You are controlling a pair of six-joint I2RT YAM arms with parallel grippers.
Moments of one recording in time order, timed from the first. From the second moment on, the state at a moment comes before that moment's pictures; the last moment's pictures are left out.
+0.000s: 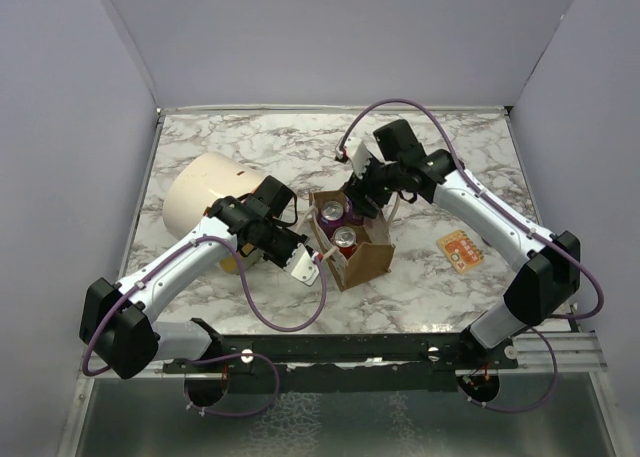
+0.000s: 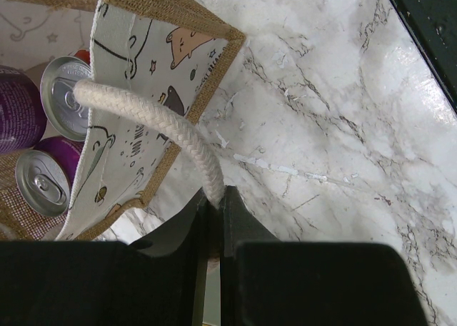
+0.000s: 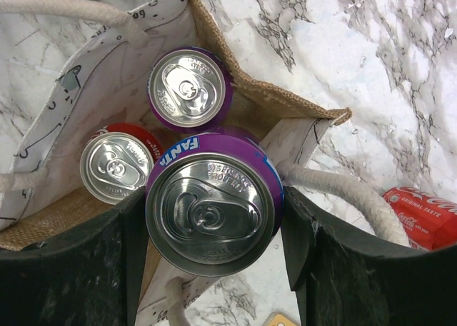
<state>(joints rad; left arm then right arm) -0.65 1.28 1.05 -0.98 0.61 1.51 0.61 1.58 1.46 -0.74 -0.29 -0.44</state>
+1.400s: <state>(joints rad) -0.65 1.28 1.05 -0.98 0.61 1.51 0.62 1.64 1.34 -0.65 -0.23 -0.40</state>
